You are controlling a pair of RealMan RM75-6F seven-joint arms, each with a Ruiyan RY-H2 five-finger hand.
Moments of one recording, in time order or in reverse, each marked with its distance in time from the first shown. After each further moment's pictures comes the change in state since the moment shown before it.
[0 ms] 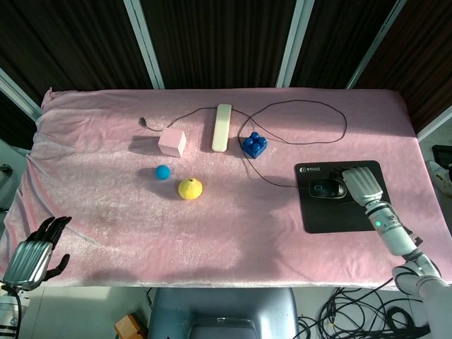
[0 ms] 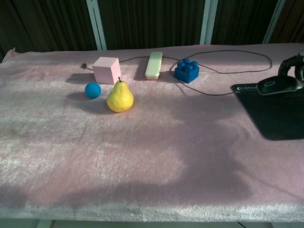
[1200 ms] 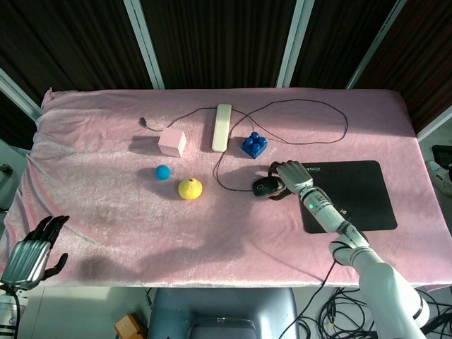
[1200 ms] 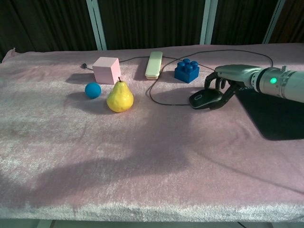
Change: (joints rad) left arm 0.001 -0.001 -0.004 0.007 -0.006 0.006 -0.003; right arm 0.311 -0.261 0.023 0.133 -0.024 -0.290 0.035
